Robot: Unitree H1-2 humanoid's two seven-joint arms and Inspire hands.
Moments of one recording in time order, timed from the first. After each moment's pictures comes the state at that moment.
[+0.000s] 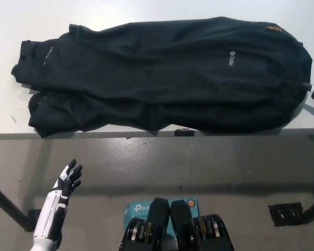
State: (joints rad) left_arm 0.09 0.12 0.02 -0.17 0.07 -0.02 -0.06; right_arm -0.72 -0.42 -0.24 0.72 0.46 0.39 0.18
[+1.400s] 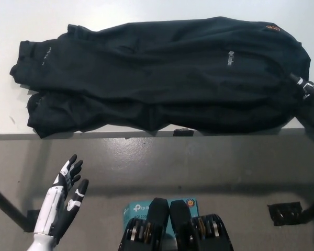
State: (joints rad) left_arm 0.08 0.12 0.02 -0.17 0.11 -0.05 -0.06; right_arm -0.85 -0.34 -0.48 1.06 0.59 0.44 0.38
